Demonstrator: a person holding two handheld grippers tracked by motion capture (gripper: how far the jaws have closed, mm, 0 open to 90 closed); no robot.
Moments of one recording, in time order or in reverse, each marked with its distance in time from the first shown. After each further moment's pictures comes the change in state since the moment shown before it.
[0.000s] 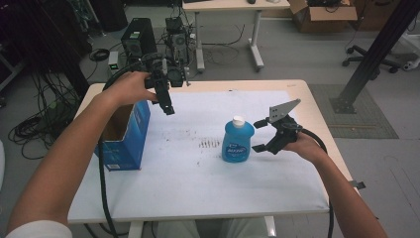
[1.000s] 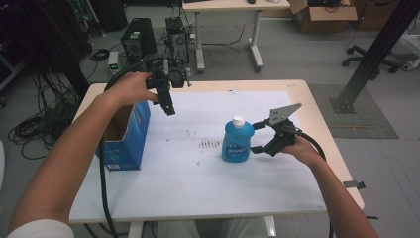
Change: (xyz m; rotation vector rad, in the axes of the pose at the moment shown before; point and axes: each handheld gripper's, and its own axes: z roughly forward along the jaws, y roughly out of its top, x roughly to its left) left arm -0.001 0.003 0.003 0.012 0.000 0.000; right arm 0.000 -0.012 0.009 -0.085 0.007 0.016
